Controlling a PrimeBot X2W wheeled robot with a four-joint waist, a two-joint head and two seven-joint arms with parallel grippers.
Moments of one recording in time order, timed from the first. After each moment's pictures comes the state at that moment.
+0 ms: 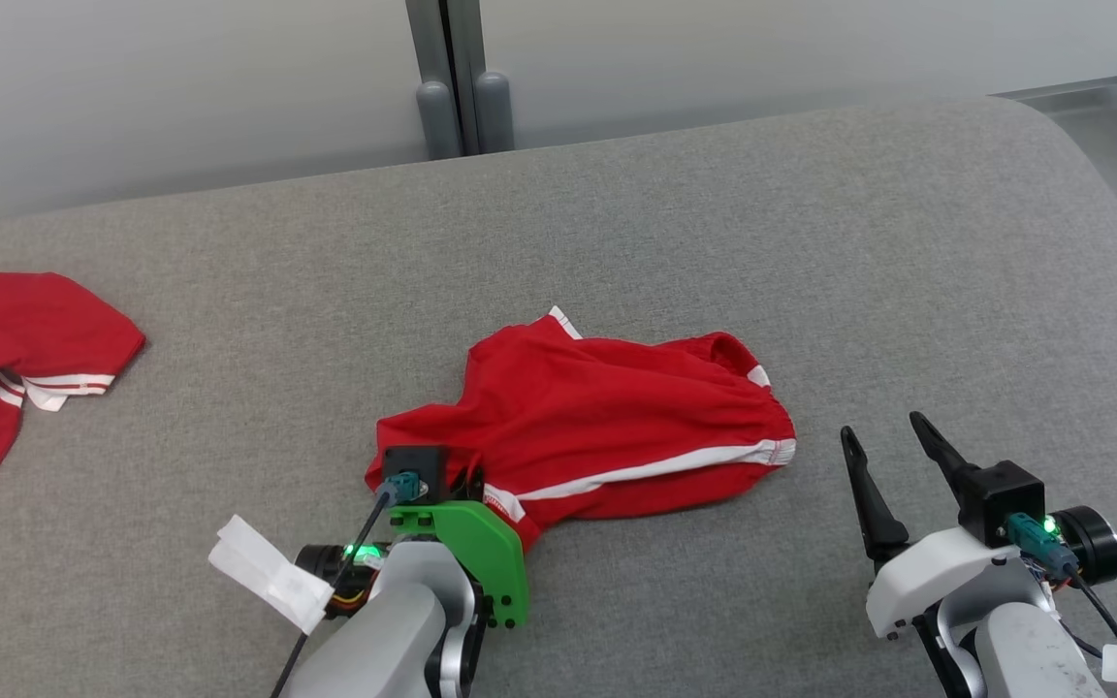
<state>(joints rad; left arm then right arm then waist) -0.50 0.05 -0.81 0.79 -0.78 0.23 -0.07 -0.18 -0.05 -0.01 0.38 0.01 0.13 -0.23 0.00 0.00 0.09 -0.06</state>
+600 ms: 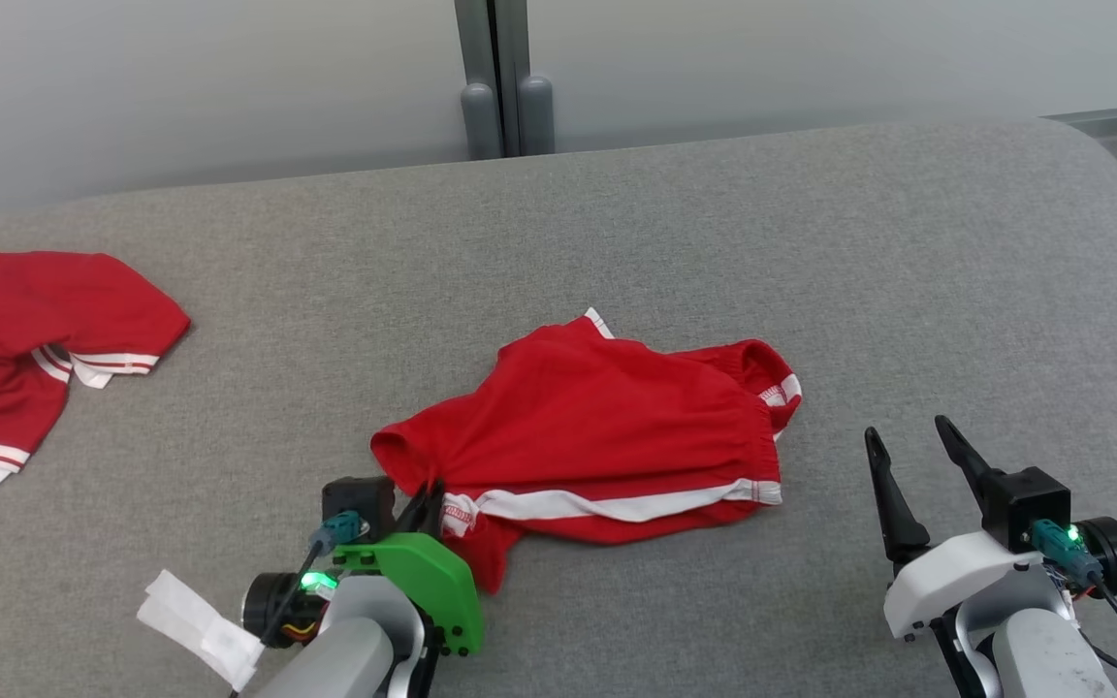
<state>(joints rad) -0.43 0.14 -0.81 0.70 -0.82 0.19 -0.18 -0.17 -0.05 -0.05 0.38 0.02 0.13 -0.25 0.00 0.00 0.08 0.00</state>
